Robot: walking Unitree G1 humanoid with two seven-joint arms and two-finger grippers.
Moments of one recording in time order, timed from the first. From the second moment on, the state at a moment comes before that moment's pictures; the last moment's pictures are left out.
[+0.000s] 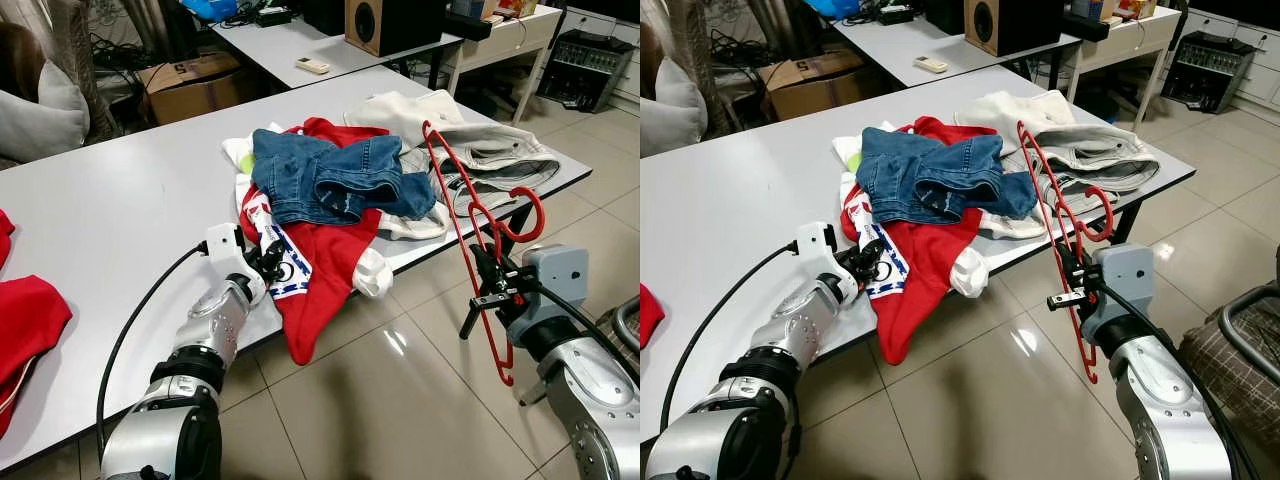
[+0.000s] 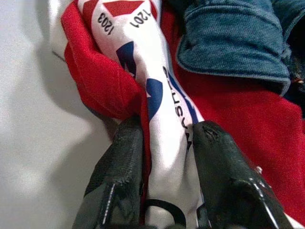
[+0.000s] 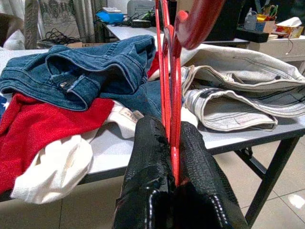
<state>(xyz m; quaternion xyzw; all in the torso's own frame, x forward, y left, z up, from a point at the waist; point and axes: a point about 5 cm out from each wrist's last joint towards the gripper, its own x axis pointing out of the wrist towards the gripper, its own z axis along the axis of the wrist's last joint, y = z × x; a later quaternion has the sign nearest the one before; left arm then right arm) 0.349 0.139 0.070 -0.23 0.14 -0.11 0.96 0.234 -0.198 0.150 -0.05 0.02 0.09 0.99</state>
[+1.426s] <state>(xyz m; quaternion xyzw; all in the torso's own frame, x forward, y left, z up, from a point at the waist) 0.310 0.168 0.138 0.14 0.06 -0.43 0.89 0.219 -0.215 0.148 -0.10 0.04 0.12 0.99</state>
